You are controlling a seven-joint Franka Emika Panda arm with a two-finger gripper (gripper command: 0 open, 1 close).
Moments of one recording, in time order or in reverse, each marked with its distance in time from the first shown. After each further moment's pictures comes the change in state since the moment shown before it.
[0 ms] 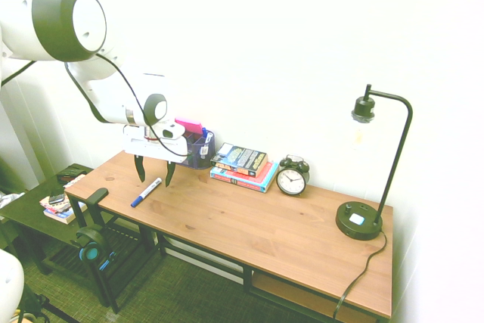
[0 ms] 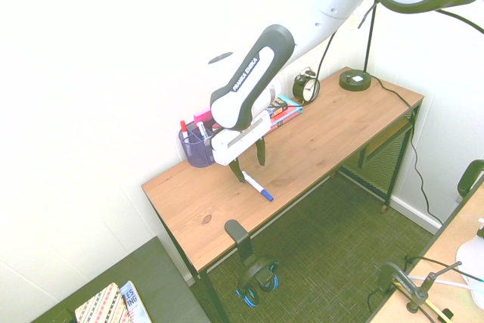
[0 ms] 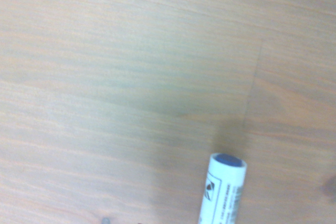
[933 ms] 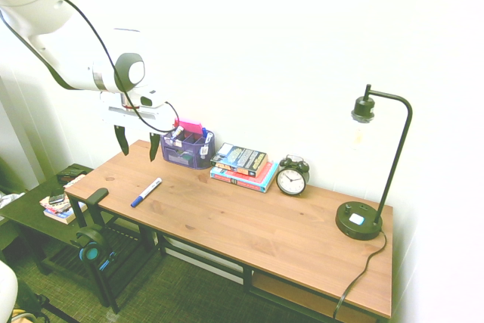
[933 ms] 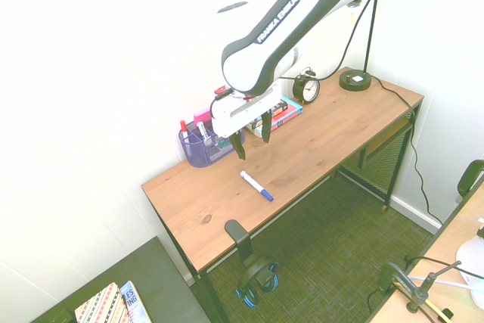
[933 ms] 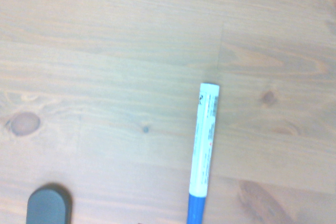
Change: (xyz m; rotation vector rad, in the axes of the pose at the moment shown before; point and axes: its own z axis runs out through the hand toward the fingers) arm -0.051 0.034 -0.107 0.083 0.078 0.078
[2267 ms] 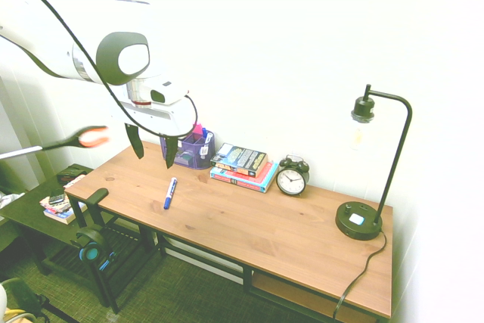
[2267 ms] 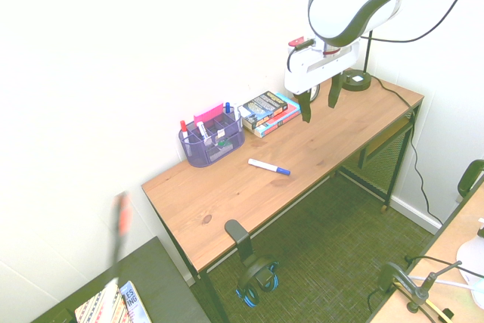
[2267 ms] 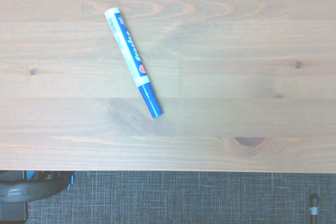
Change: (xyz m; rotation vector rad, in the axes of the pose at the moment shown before) arm -0.008 0.189 -0.087 0.049 0.055 0.124
